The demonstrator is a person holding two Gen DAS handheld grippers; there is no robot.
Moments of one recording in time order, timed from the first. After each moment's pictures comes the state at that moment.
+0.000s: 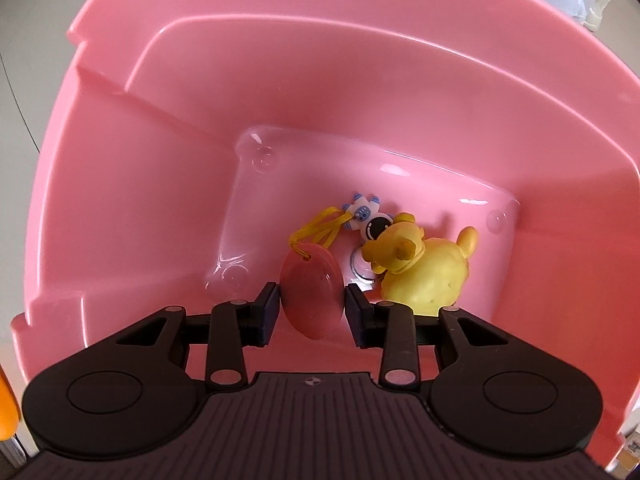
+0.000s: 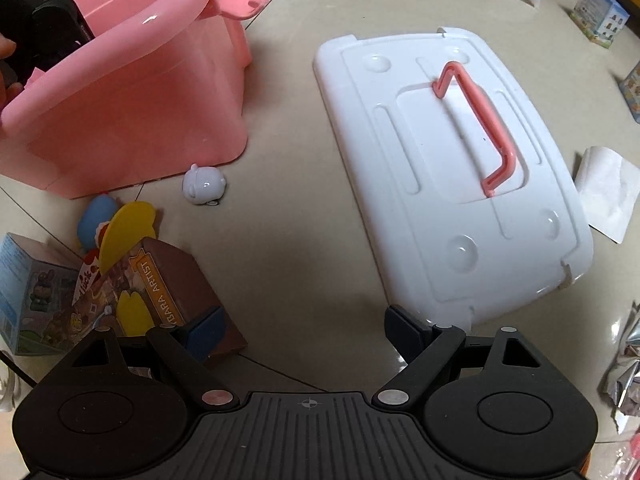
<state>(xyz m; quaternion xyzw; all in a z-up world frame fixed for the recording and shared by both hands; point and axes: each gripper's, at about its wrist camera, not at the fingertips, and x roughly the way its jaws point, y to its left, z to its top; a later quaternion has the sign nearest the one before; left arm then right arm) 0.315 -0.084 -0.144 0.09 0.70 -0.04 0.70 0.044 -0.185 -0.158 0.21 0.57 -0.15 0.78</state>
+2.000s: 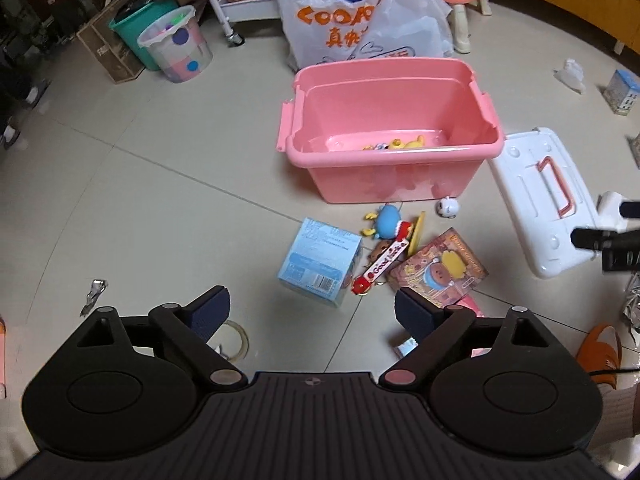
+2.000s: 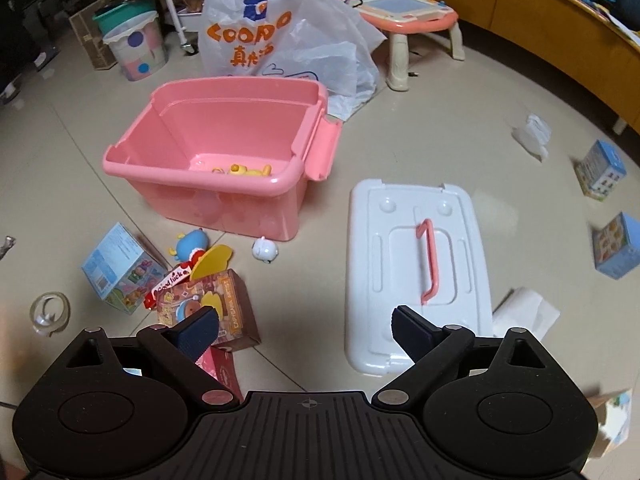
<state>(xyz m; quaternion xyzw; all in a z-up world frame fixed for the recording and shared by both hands) 0.055 0.045 0.066 0.19 0.52 -0.11 0.83 -0.013 -0.197 0.010 0.09 0.50 -0.05 0.86</state>
